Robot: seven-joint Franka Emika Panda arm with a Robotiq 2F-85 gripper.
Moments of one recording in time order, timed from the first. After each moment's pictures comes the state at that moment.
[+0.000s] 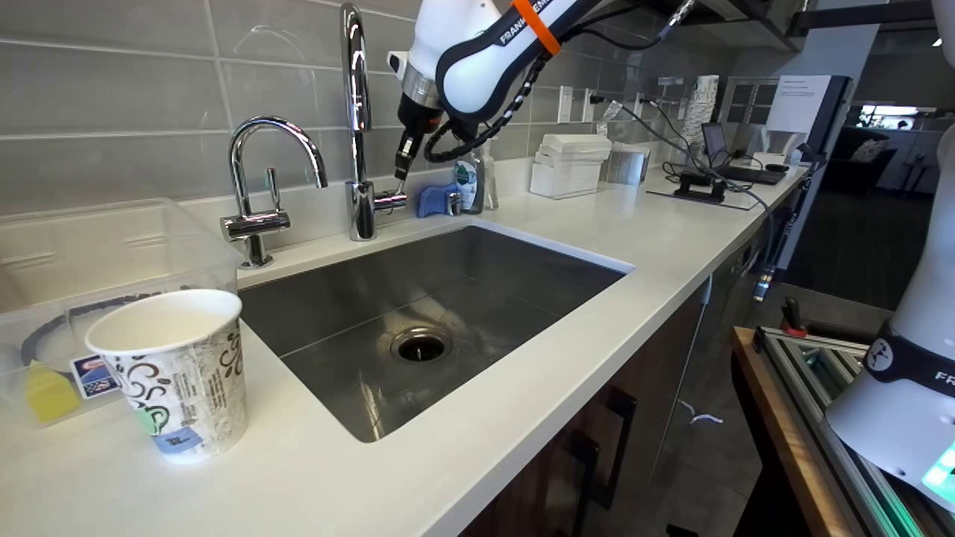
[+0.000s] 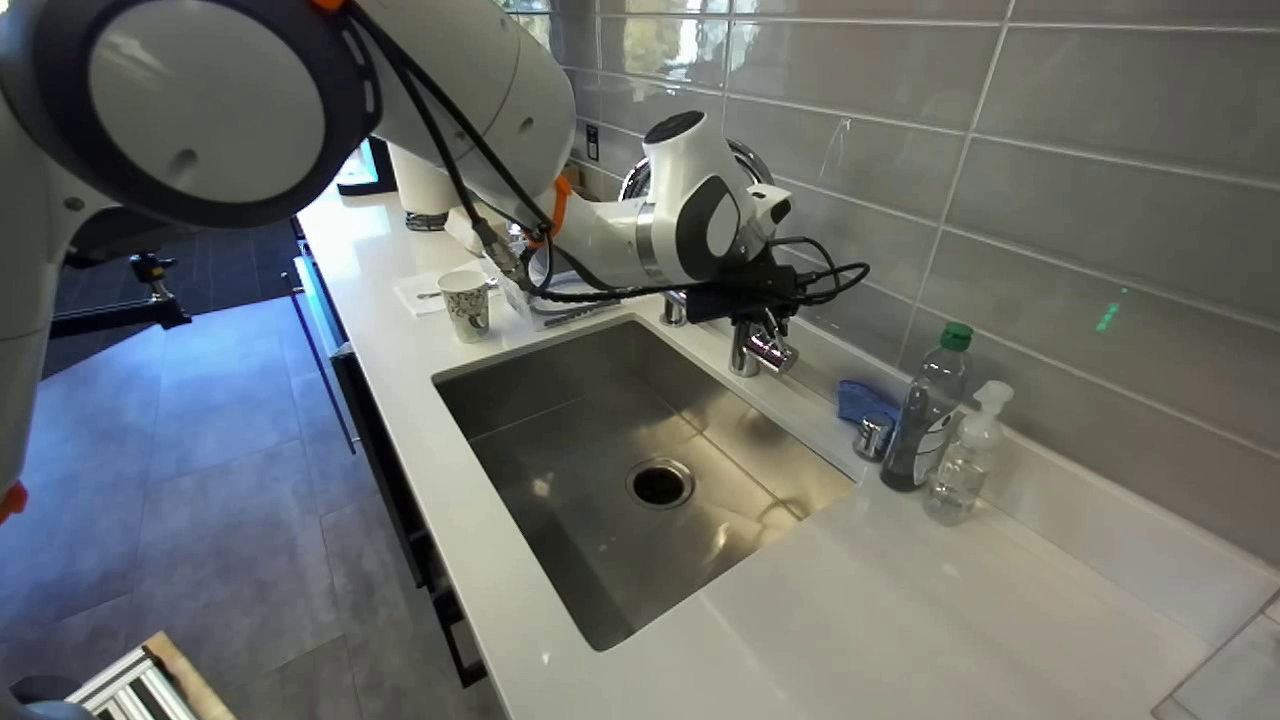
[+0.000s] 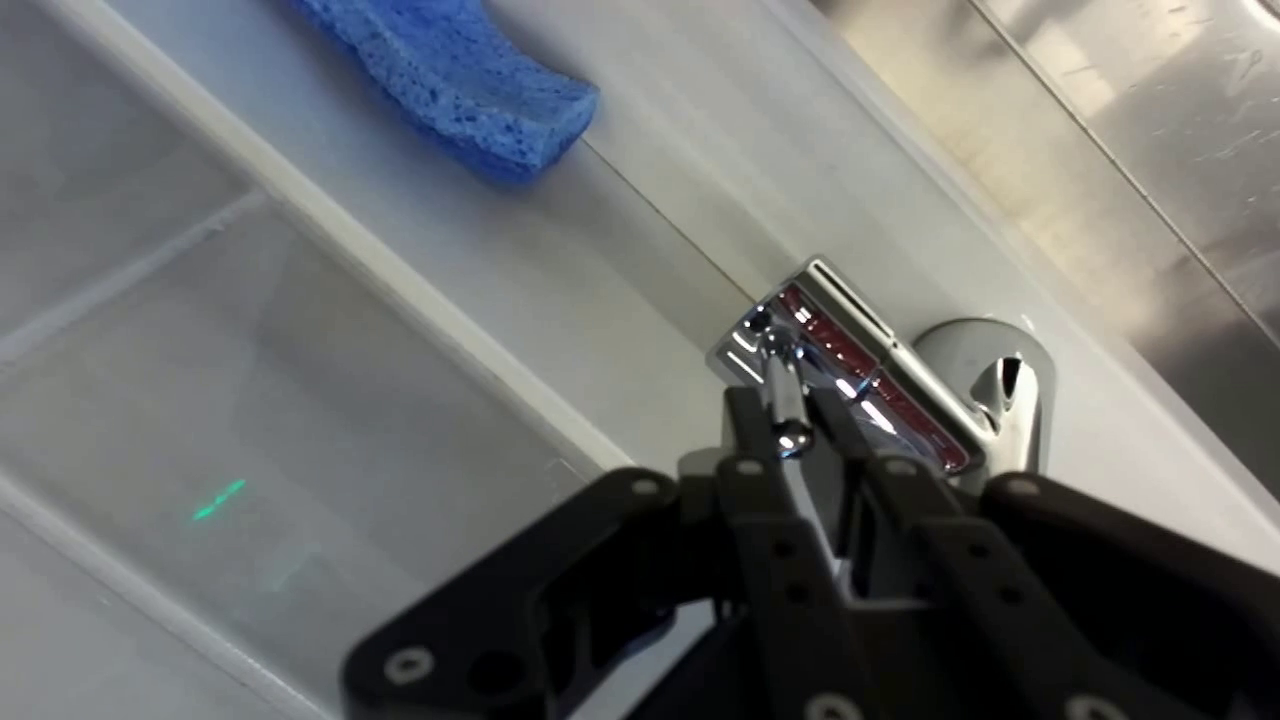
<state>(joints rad) -0.14 0.50 -0.10 -1.69 -0.36 2.74 -0.26</state>
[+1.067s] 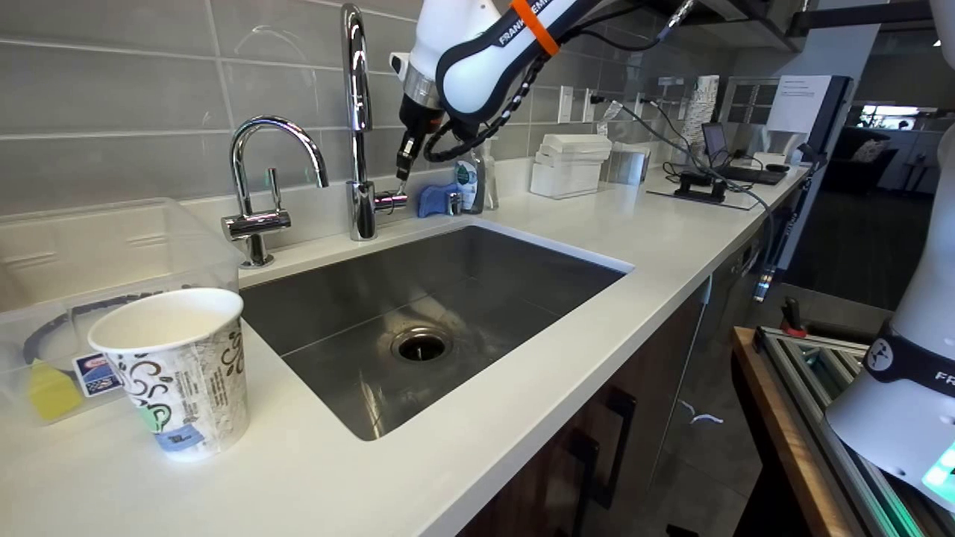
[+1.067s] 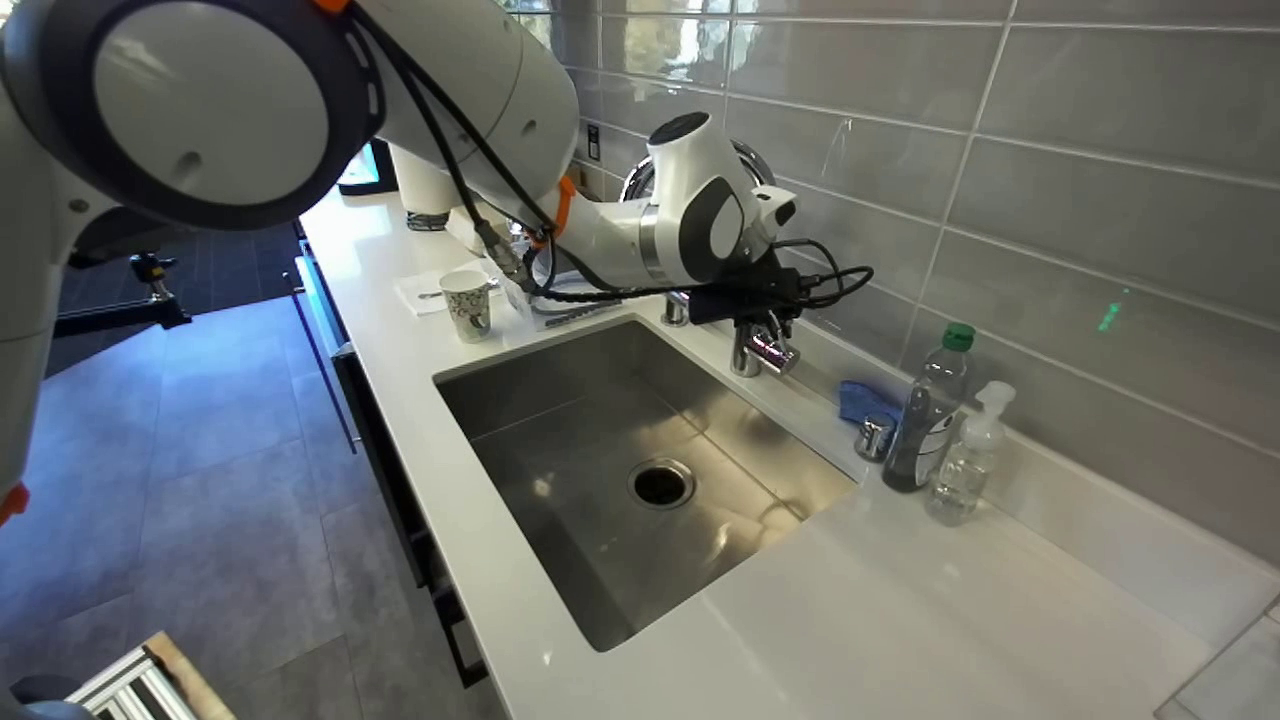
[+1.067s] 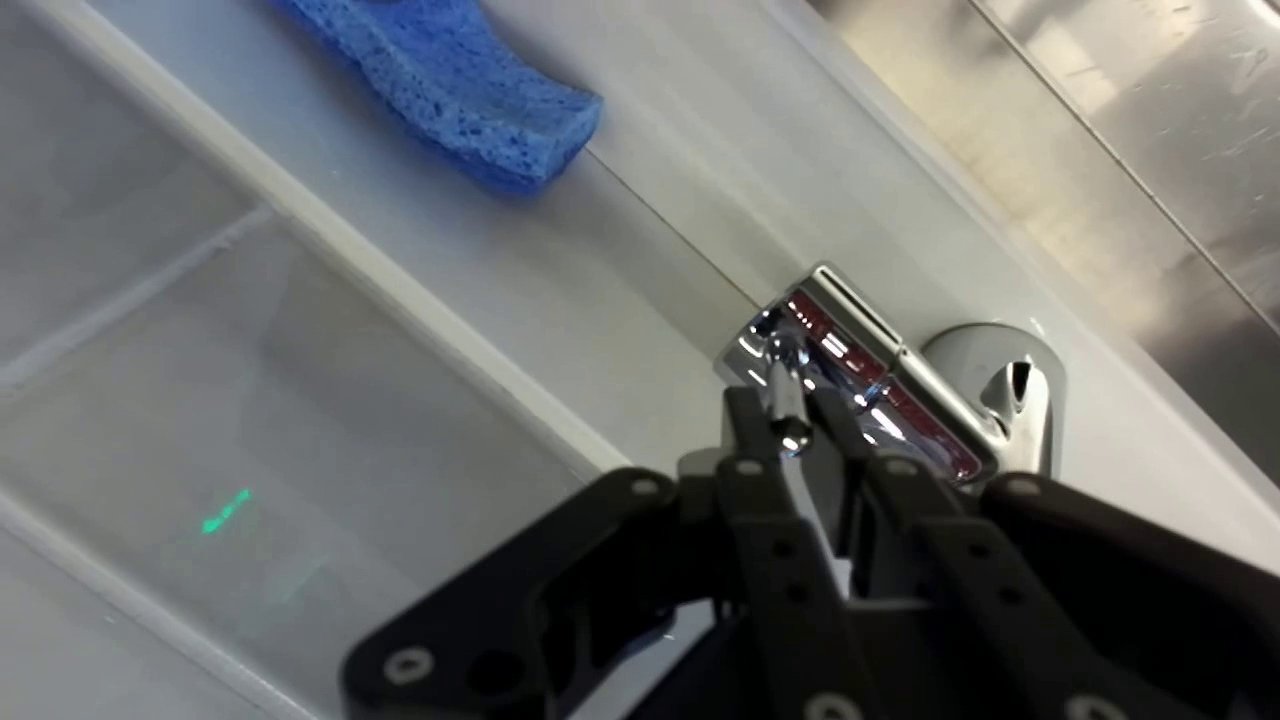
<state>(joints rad) -0.14 0.50 -0.11 -1.69 -0.34 2.74 -0.26</state>
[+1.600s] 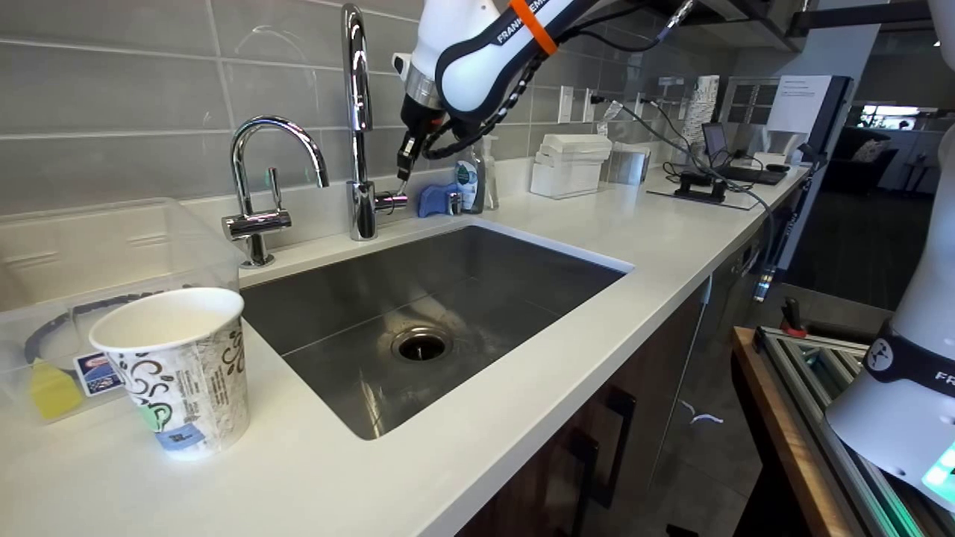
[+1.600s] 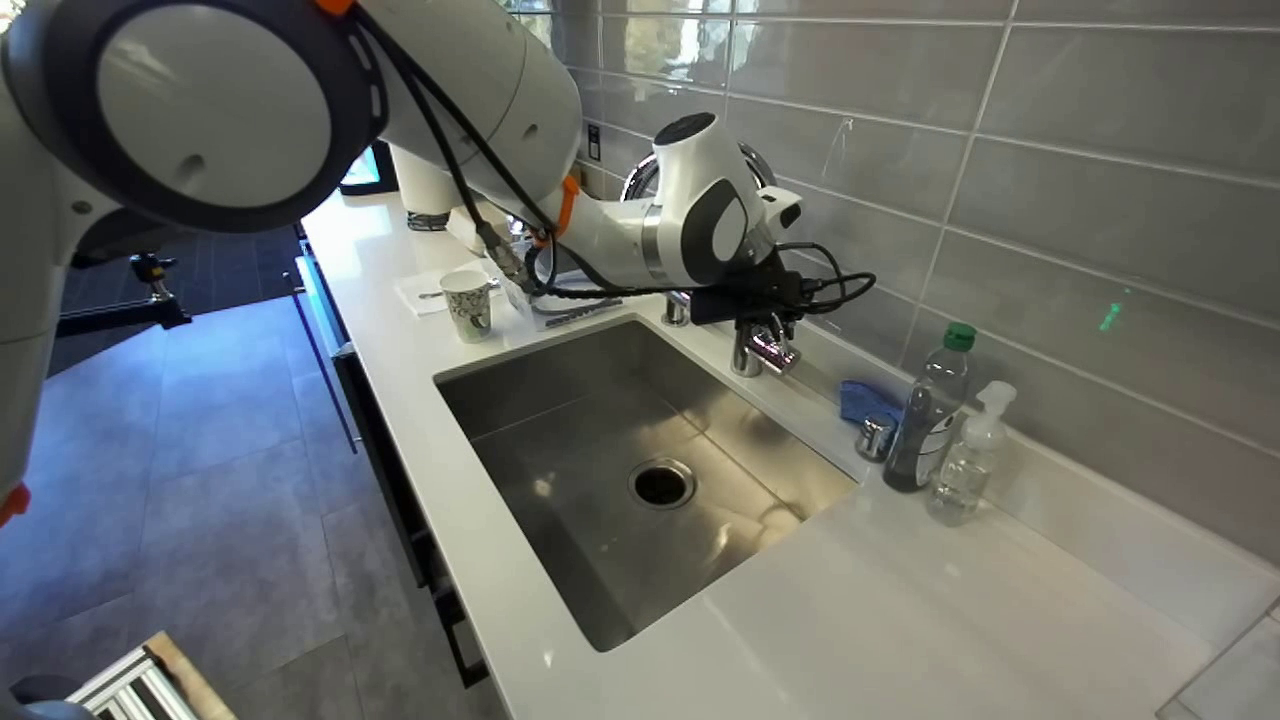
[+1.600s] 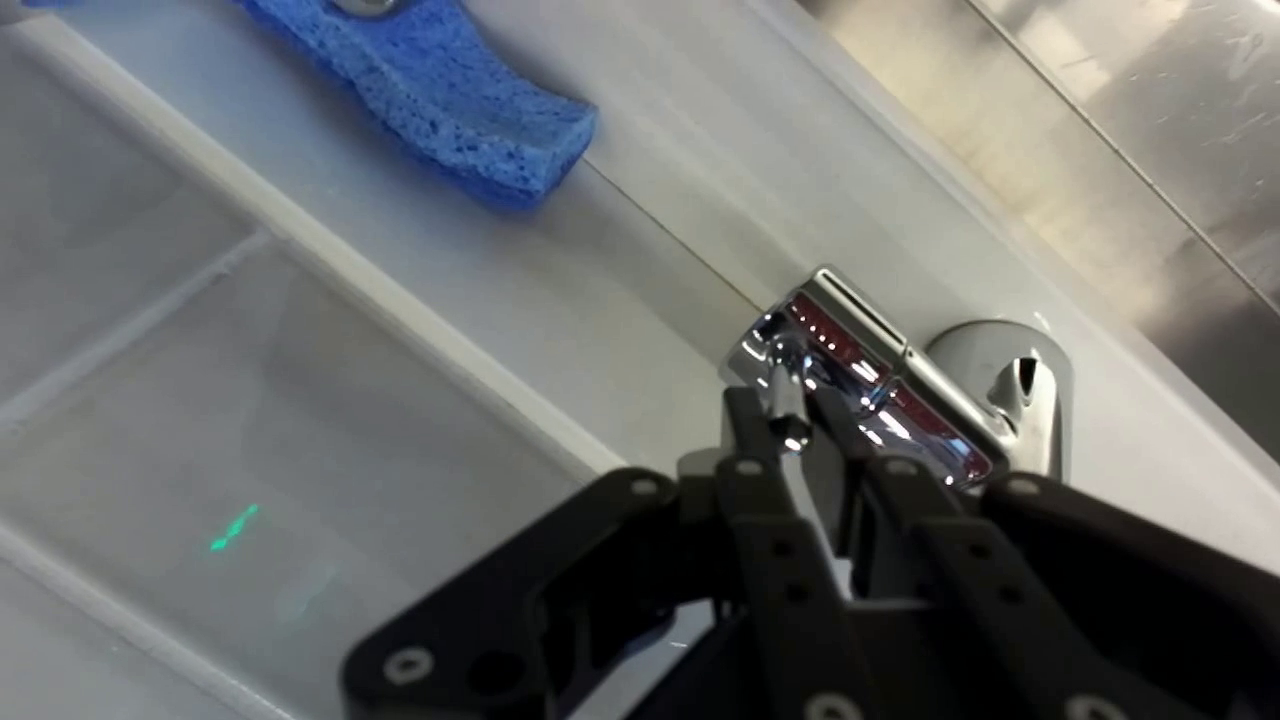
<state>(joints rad) -0.15 0.51 -0.11 -1.68 -0.31 2.74 -0.26</state>
